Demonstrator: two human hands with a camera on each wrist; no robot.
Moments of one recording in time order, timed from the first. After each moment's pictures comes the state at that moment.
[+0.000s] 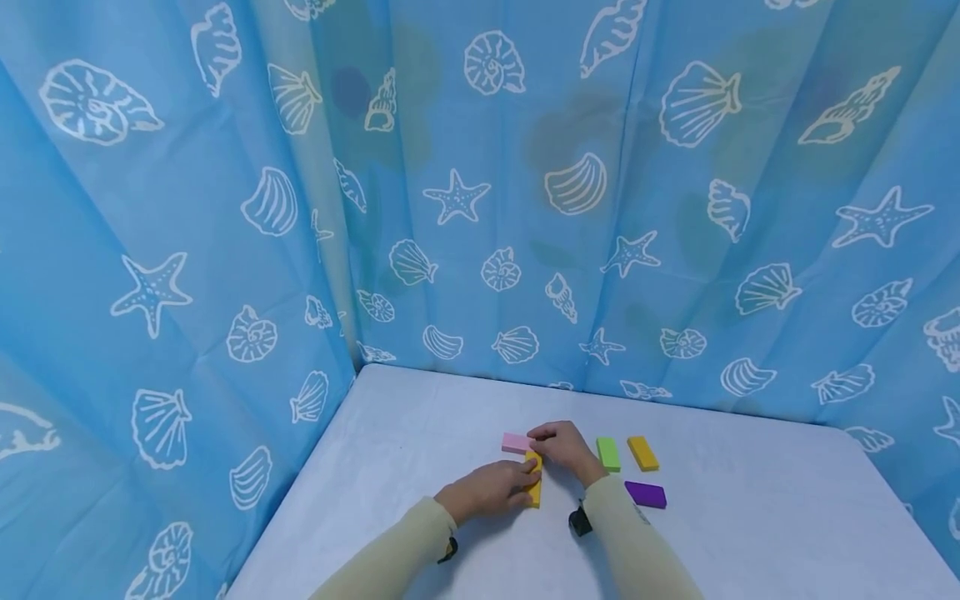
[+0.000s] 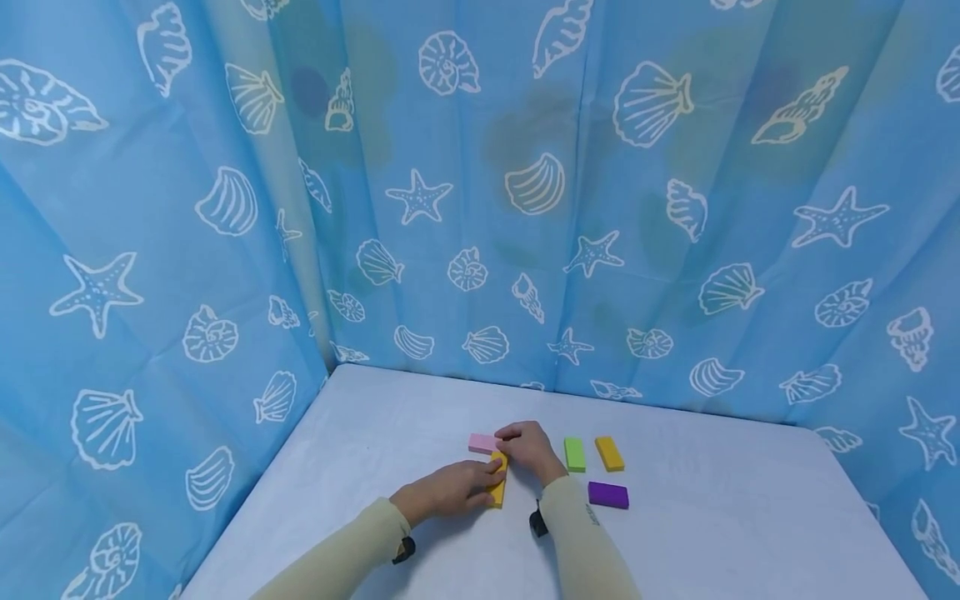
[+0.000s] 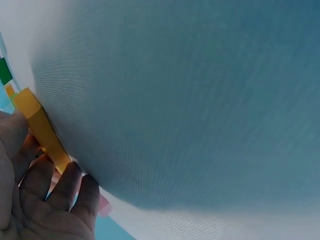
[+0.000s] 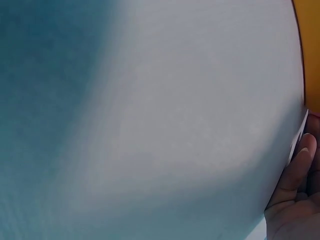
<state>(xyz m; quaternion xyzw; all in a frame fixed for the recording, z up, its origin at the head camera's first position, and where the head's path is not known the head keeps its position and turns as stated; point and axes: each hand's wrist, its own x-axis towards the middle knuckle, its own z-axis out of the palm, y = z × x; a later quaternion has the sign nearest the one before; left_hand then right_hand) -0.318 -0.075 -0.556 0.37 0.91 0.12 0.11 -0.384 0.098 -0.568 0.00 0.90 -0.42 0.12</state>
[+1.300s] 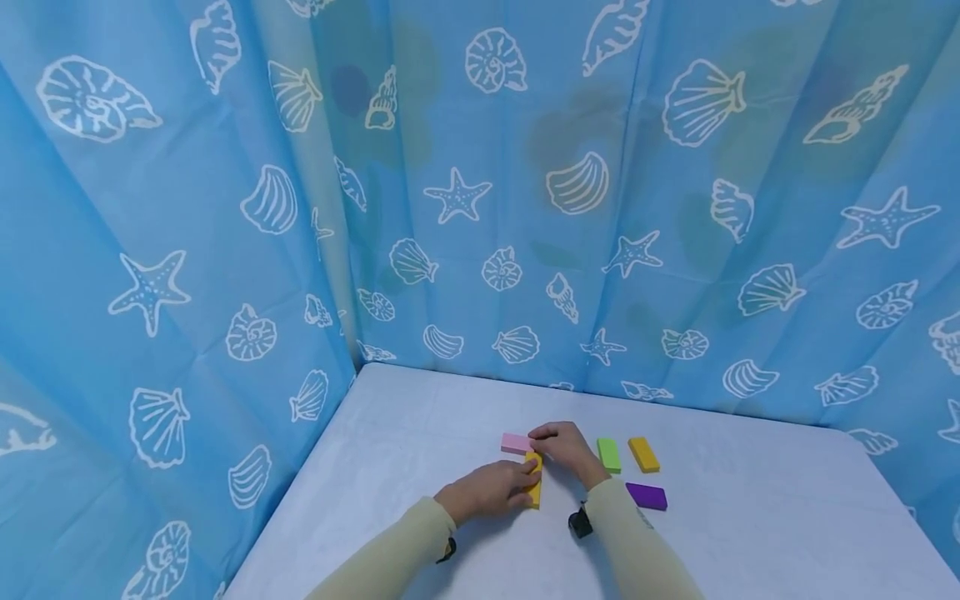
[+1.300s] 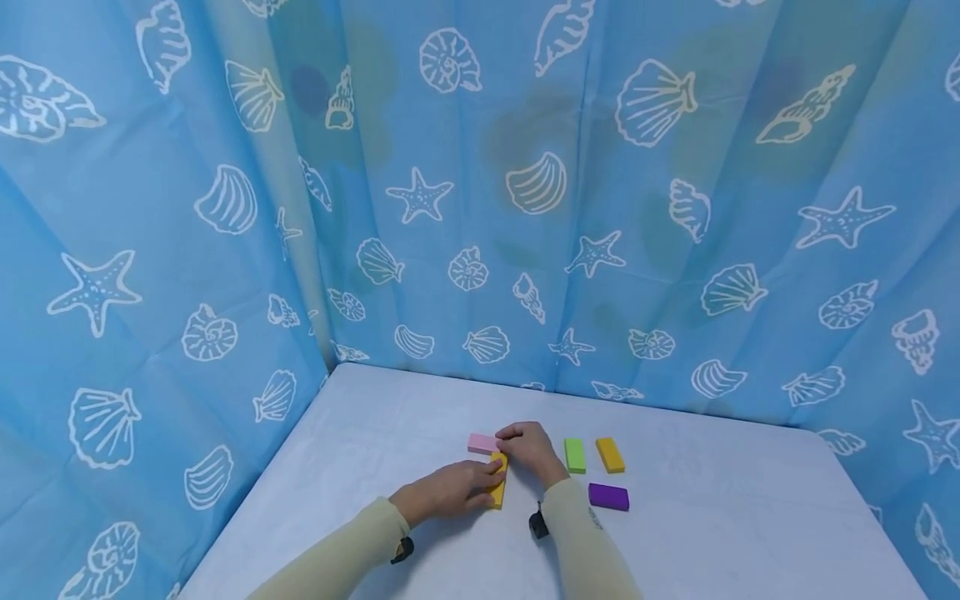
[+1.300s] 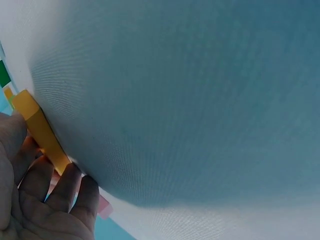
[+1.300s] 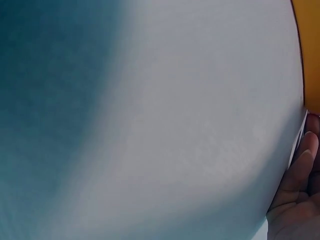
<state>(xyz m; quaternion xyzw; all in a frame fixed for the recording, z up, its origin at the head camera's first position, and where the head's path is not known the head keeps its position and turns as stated) -0.320 -0.072 -0.558 0.35 0.92 0.11 0.11 -0.383 0.102 -0.566 0.01 0.89 -0.45 0.12</state>
